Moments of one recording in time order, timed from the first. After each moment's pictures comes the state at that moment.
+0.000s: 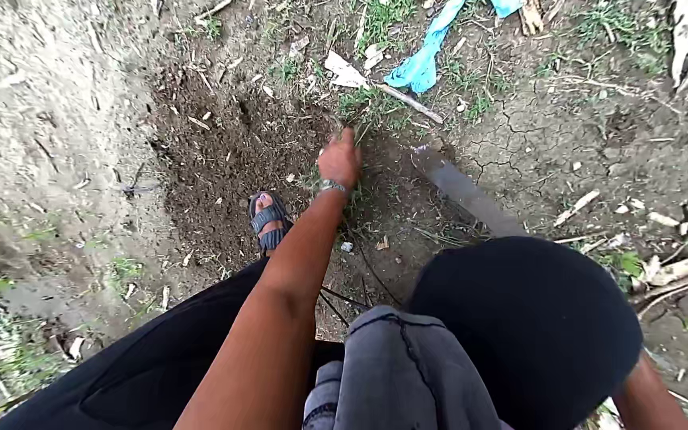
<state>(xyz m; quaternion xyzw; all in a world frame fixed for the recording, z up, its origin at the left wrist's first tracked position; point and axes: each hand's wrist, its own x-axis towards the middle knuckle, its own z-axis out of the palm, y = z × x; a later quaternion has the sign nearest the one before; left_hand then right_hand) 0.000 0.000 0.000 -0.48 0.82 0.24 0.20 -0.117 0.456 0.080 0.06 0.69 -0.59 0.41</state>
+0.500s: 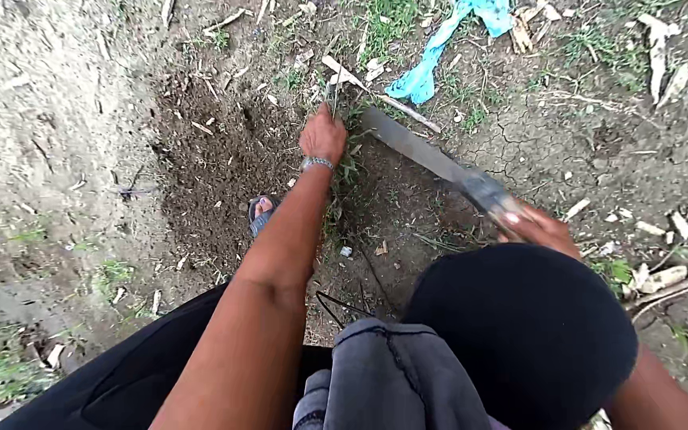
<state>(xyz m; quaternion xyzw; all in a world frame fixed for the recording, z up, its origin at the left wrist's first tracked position) -0.026 -0.050 0.037 -0.57 0.77 0.25 0.14 -0.159 0.319 0.075 -0.02 0.74 -0.46 0.49</state>
